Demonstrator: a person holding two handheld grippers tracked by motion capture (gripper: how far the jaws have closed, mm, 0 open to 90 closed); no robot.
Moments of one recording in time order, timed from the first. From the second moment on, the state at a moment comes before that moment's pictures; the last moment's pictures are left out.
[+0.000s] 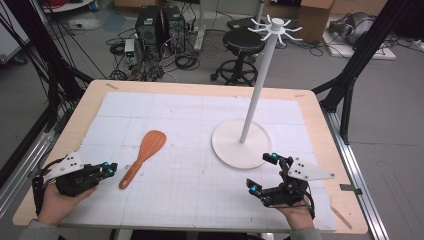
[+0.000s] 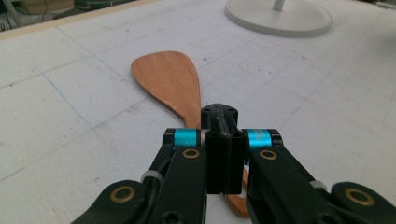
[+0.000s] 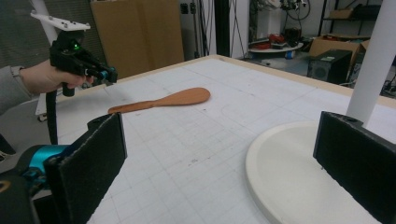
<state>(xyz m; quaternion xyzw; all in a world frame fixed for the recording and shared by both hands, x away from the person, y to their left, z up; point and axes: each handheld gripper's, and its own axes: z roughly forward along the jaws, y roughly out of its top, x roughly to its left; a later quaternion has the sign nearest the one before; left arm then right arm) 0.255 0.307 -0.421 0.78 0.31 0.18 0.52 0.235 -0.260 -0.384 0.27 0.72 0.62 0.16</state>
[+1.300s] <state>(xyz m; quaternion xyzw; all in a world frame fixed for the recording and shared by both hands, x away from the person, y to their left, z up) 0.292 0.299 -0.449 0.82 0.33 0.11 0.45 0.239 -0.262 -0.392 0.27 0.71 0.64 0.12</state>
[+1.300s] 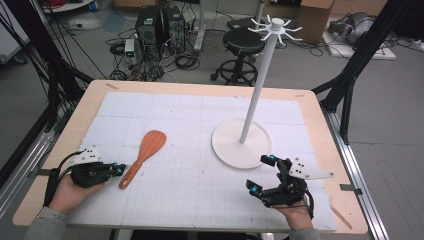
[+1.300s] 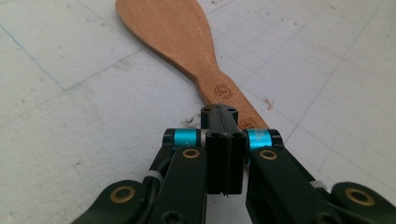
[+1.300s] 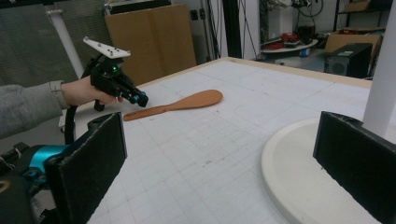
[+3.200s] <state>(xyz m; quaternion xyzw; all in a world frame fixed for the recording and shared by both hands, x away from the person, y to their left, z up) 0.285 0.258 -0.451 0.85 0.28 0.06 0.44 0.236 -0.261 -0.390 0.26 0.71 0.64 0.12</state>
